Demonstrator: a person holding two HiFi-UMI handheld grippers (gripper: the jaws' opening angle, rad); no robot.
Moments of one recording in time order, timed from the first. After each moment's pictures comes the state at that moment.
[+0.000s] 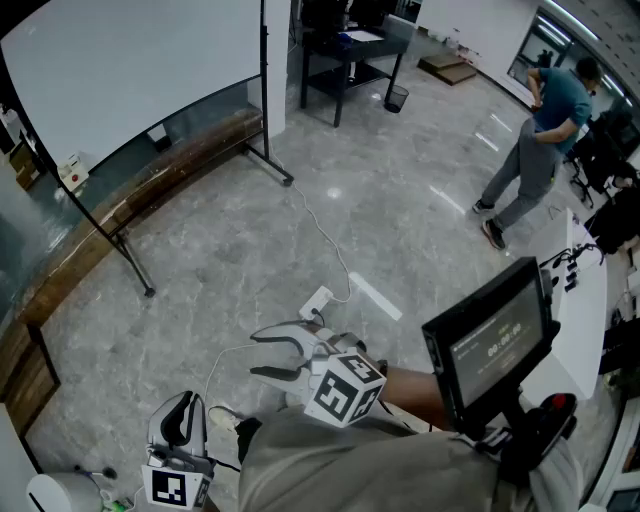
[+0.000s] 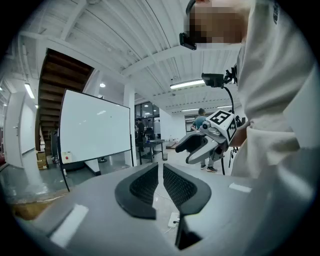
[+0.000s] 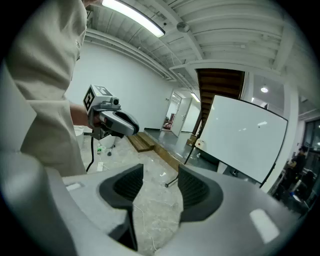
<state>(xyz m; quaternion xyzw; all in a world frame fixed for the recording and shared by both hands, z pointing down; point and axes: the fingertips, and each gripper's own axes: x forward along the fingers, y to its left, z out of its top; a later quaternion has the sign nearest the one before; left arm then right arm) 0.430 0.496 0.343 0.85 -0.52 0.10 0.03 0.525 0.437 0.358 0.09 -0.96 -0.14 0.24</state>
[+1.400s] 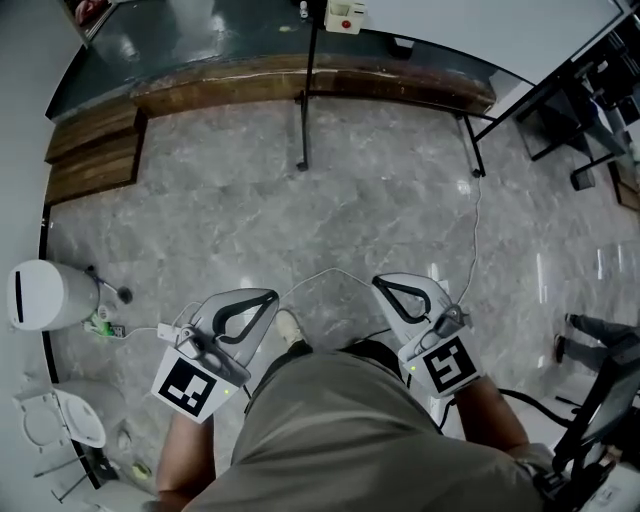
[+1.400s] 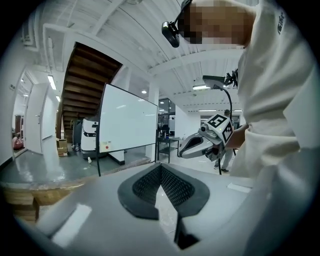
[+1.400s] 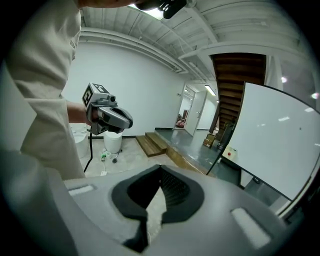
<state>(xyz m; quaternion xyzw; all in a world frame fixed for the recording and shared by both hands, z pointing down) 0.090 0.516 0.359 0.81 -0.58 0.09 0.10 0.190 0.431 0.378 0.02 -0.96 -0.13 0.26</state>
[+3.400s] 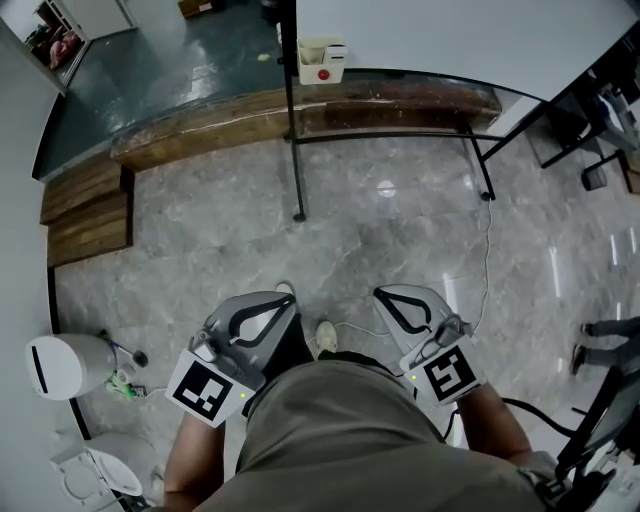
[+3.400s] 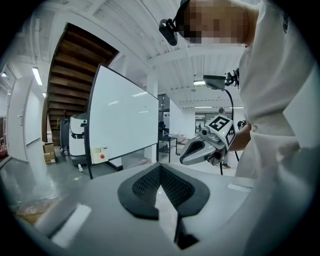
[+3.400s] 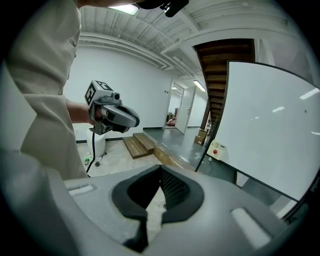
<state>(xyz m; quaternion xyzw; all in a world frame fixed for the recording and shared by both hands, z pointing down) -0.011 0.227 0.361 0.83 -0.53 0.11 0.08 0.083 0.171 0.400 0.05 -0.96 -0.09 0.25</state>
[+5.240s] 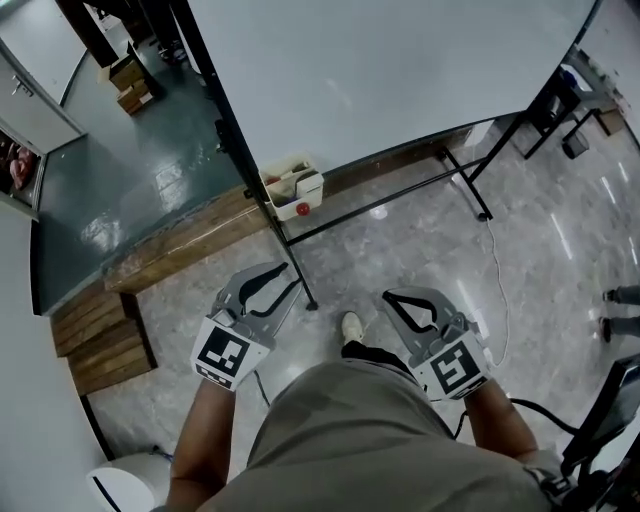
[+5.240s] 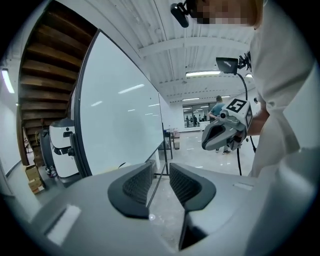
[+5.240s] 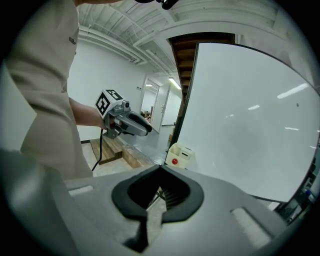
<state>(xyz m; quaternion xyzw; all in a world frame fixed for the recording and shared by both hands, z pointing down) -0.181 -0.112 0.372 0.88 -0.45 0.16 0.00 -0.044 -0.100 0.384 0.19 -0.95 -0.07 0.24</state>
